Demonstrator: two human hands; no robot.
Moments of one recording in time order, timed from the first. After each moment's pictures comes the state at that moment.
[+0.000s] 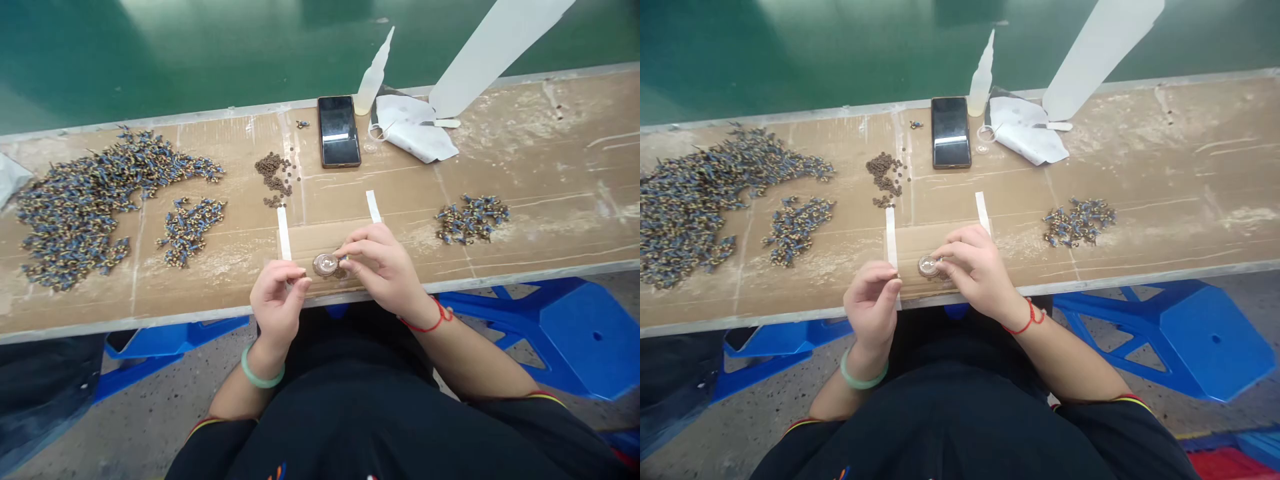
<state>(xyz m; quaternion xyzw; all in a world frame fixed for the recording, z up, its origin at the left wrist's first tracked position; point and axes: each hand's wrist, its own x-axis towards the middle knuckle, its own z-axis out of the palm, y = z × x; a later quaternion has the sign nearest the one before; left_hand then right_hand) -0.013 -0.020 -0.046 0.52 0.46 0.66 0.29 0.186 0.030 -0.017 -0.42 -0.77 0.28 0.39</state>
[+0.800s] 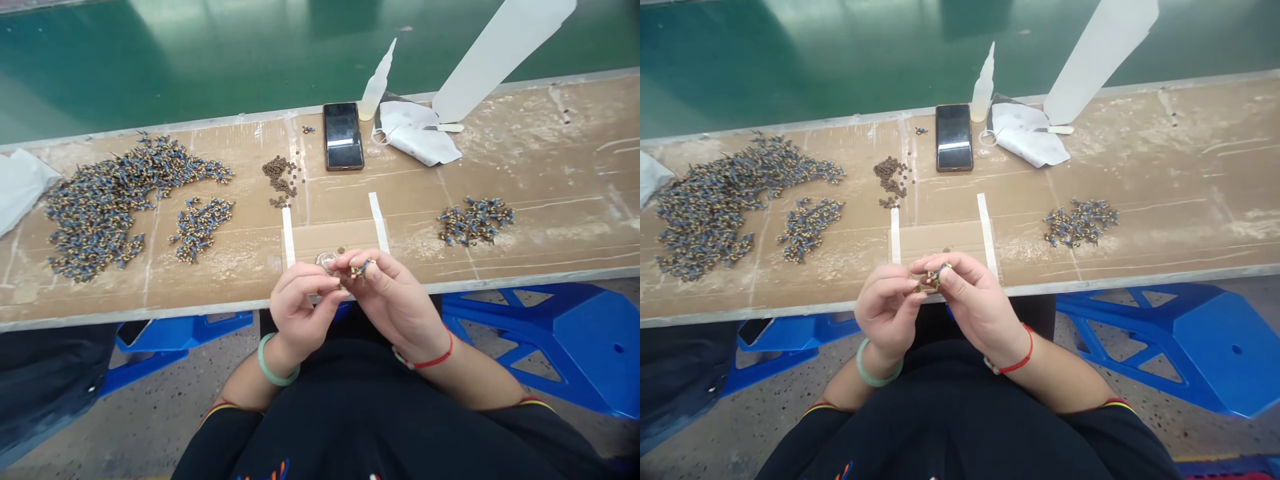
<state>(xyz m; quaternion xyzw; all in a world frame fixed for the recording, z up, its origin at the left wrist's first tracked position) 0.011 -0.019 -0.012 0.61 0.40 0.66 0.19 0.152 -0.009 0.014 -0.32 -0.37 0.70 0.52</state>
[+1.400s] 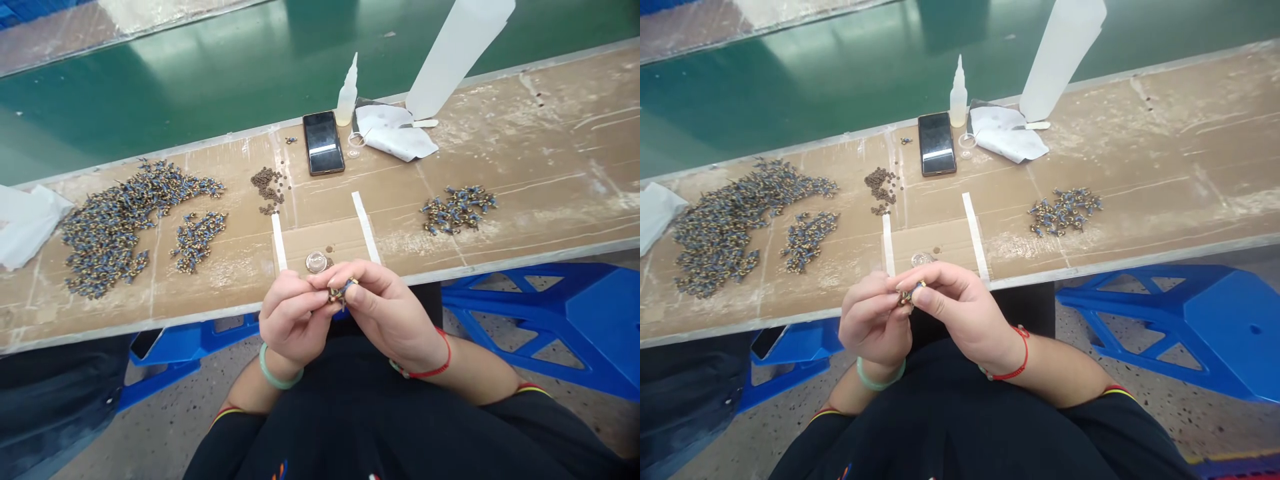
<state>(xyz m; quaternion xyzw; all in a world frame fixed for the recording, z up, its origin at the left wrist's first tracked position) 0.011 -0.023 -0.002 0.65 0.36 0.66 0.07 0.151 -0.022 0.028 -0.28 -0.35 0.74 0.50</state>
